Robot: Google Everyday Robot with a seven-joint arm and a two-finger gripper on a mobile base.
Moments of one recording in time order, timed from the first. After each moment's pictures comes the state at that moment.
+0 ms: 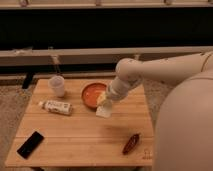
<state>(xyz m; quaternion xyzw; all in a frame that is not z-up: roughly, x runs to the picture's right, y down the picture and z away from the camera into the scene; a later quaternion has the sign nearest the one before) 0.008 0.061 0.727 -0.34 0.05 0.66 0.67</state>
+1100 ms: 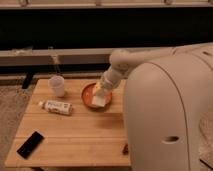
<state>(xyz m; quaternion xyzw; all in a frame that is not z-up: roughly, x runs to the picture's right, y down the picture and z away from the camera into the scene) -0.024 0.016 0.786 -0.36 0.03 0.64 0.68</state>
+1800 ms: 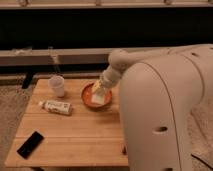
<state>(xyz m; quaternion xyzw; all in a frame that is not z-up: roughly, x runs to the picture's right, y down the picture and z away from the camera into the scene) -0.030 0.009 0.807 -0.35 0.02 0.63 0.69</state>
